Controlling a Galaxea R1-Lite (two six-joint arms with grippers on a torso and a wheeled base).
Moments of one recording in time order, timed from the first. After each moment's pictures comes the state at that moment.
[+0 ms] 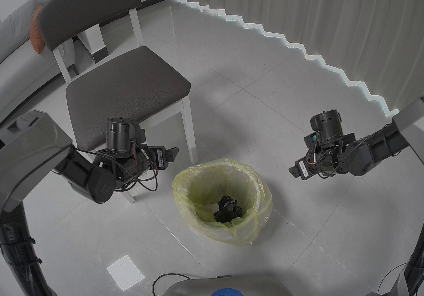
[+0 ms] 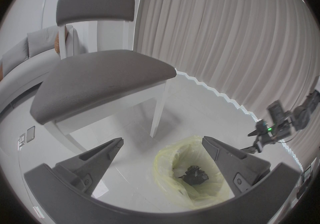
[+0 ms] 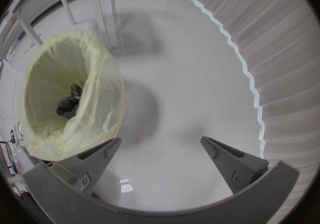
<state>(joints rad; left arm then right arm) -0.34 2.08 -0.97 -0.72 0.06 -0.17 0.33 2.09 -1.14 -0.21 -0.29 -0.16</state>
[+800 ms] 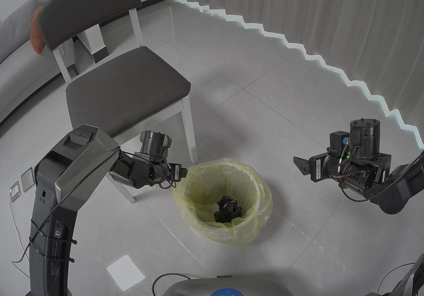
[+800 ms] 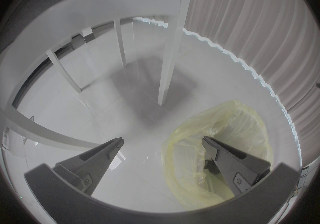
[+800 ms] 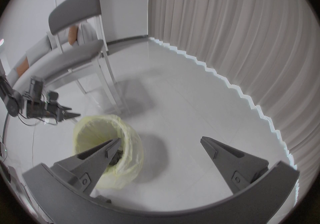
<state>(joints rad) -0.33 2.49 -1.51 -0.28 0.10 -0.11 0.40 1.80 -0.68 -0.72 -0.23 0.03</state>
